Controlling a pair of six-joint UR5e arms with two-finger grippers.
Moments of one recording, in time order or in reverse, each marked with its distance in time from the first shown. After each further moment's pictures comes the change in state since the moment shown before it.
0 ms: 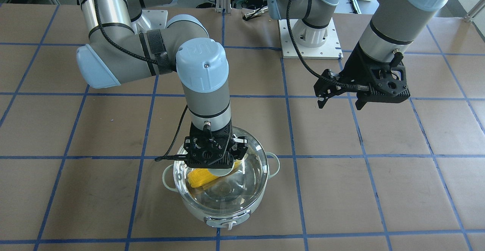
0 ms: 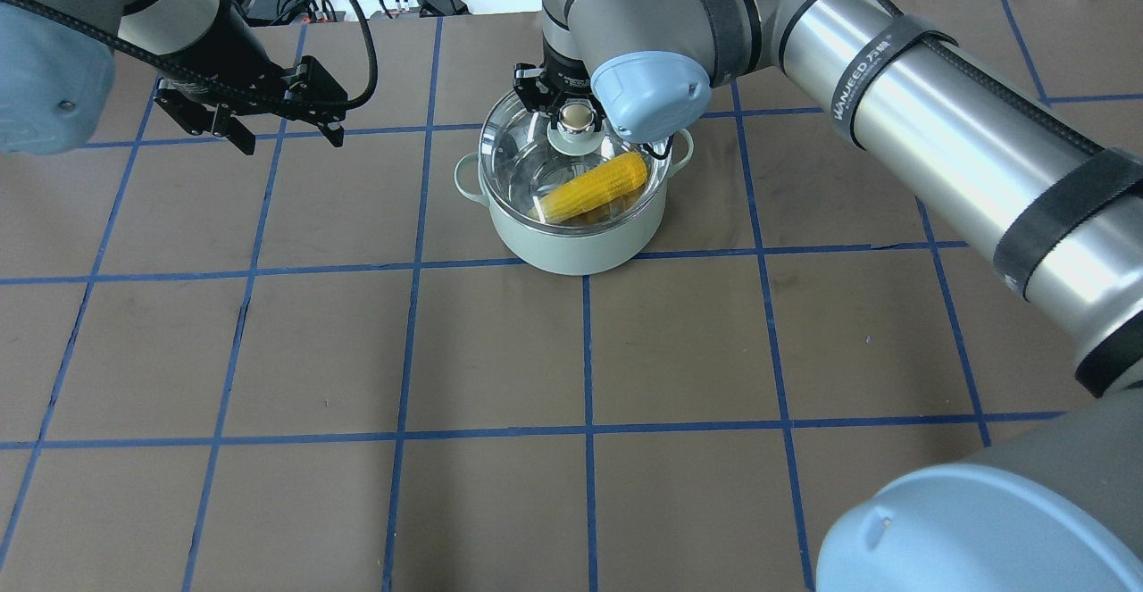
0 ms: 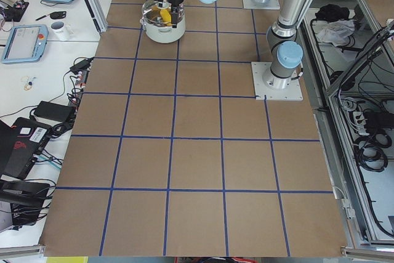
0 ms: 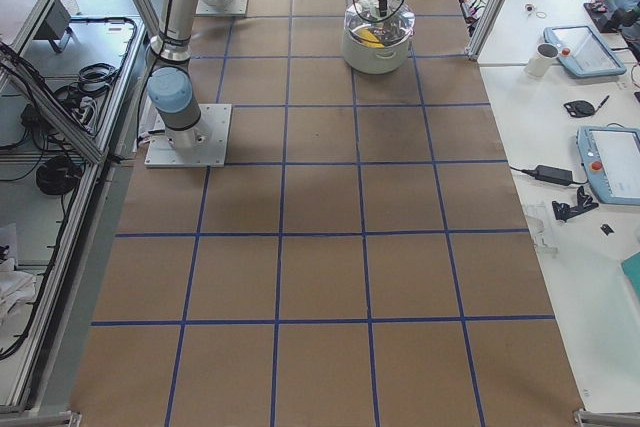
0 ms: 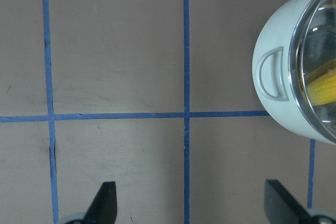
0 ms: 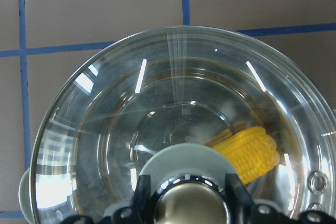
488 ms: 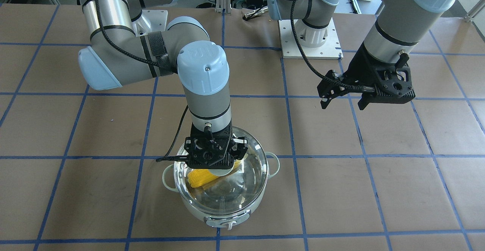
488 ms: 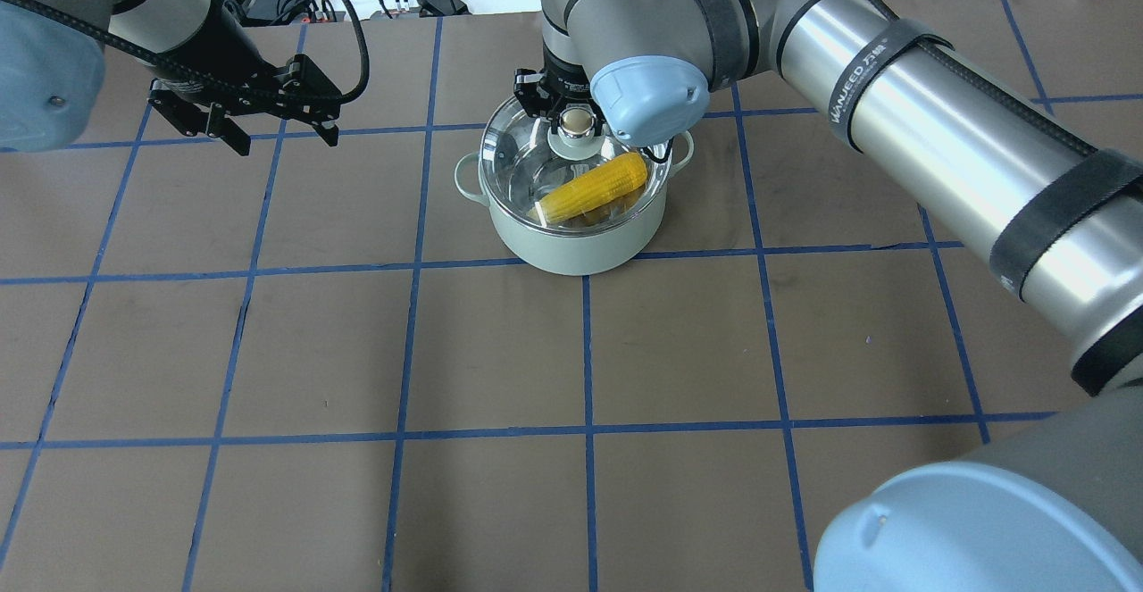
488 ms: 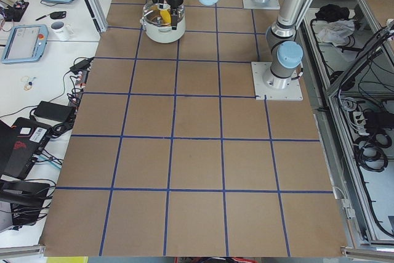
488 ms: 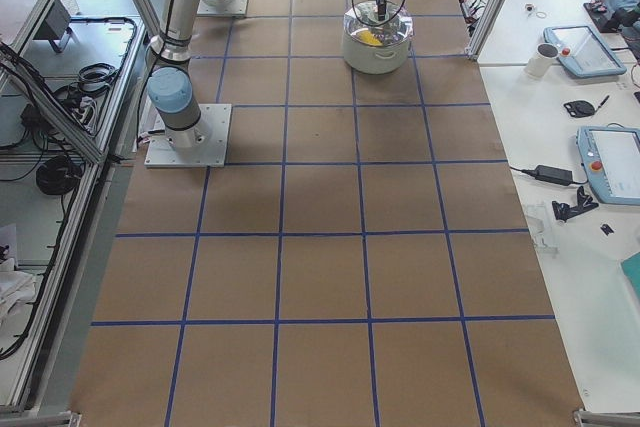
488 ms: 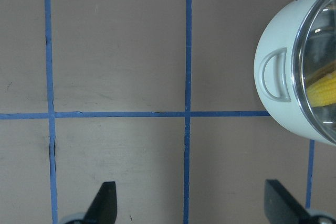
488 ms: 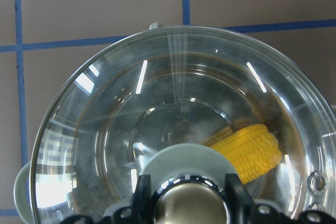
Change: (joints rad) left arm 0.012 0.000 0.002 -0.008 -0.008 -0.003; right arm 0.001 0.004 0.006 -0.001 0.000 -0.005
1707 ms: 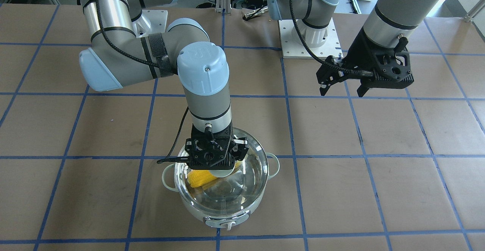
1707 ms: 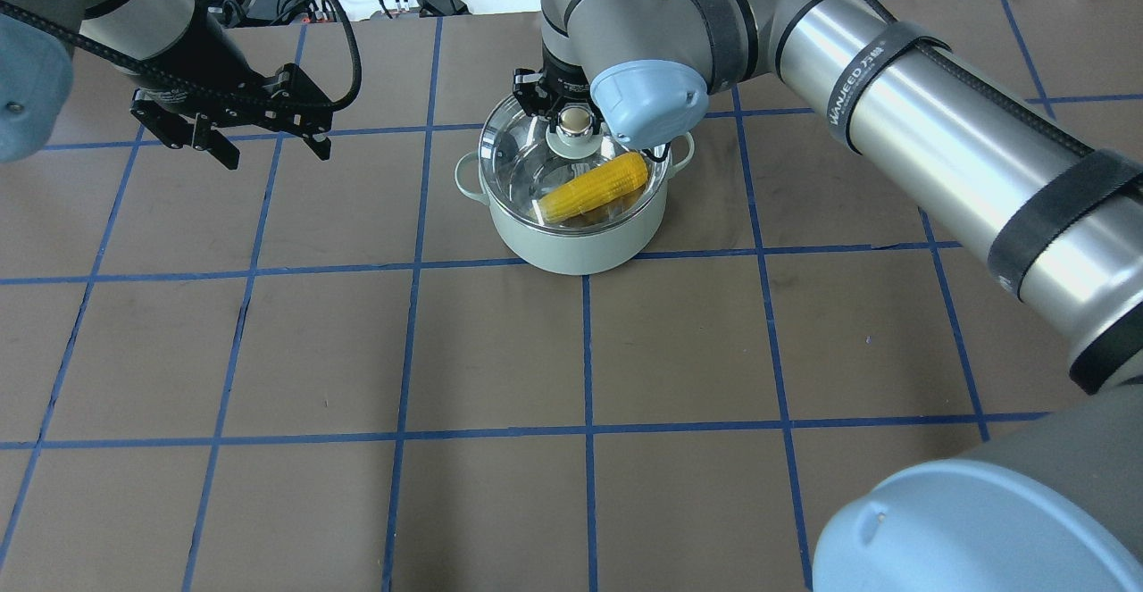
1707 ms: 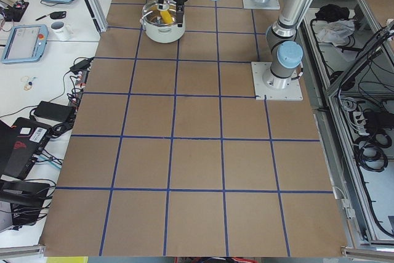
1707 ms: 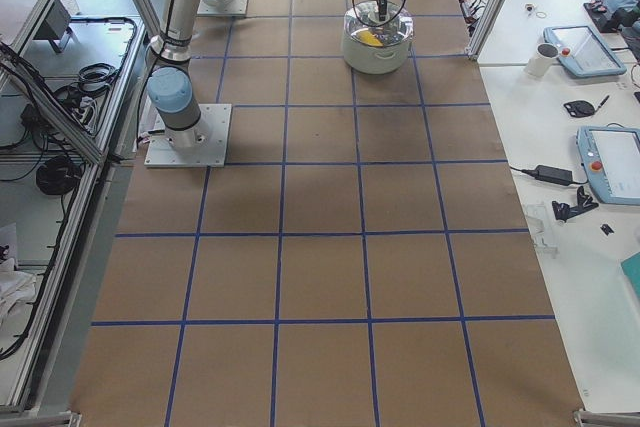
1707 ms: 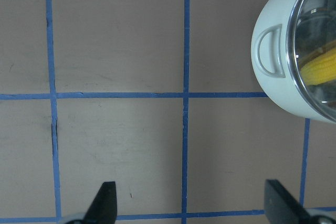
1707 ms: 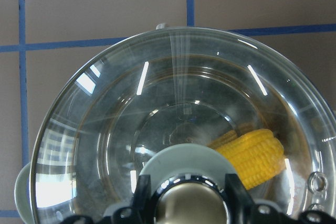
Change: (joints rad) left arm -0.001 0.048 -0.006 -0.067 0.004 0.002; right arm 0.000 0.002 0.004 -0.020 0.004 -0.012
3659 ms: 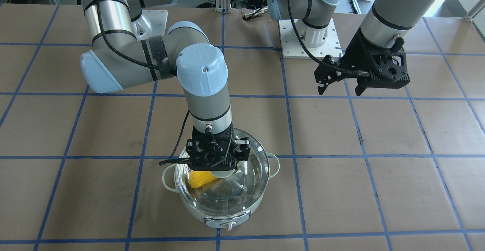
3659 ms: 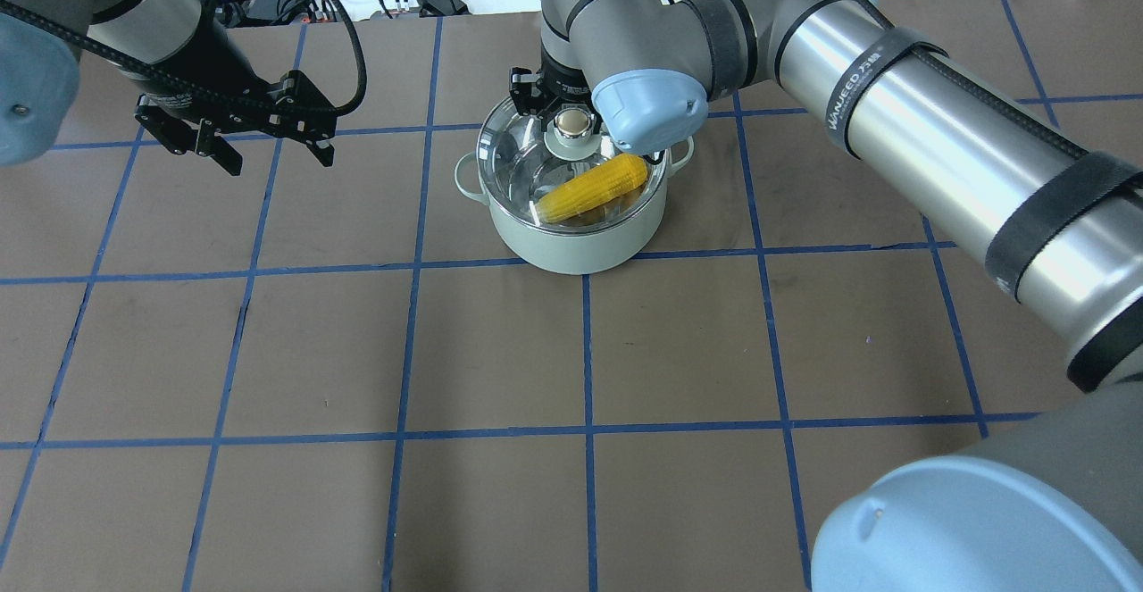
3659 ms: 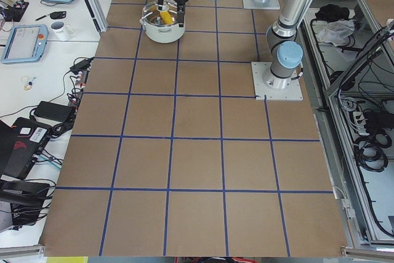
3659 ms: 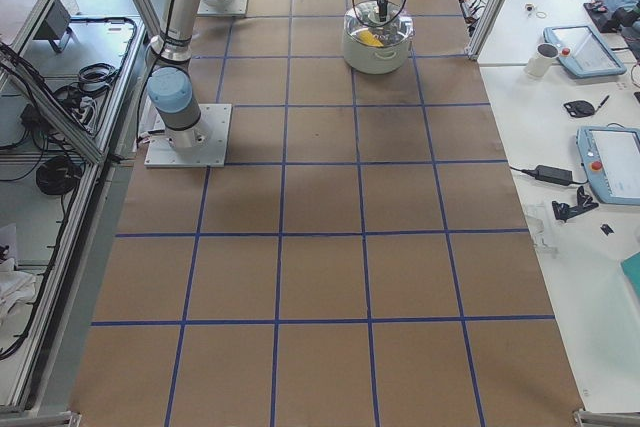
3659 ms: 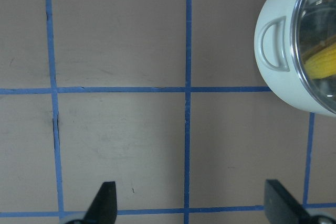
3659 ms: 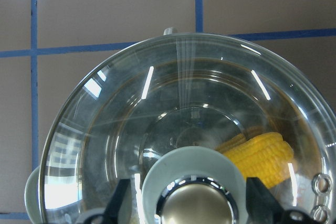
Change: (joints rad) left arm -0.007 0.000 -0.004 -0.012 0.009 -0.003; right arm -0.001 0.003 0.015 -0.039 0.018 0.000
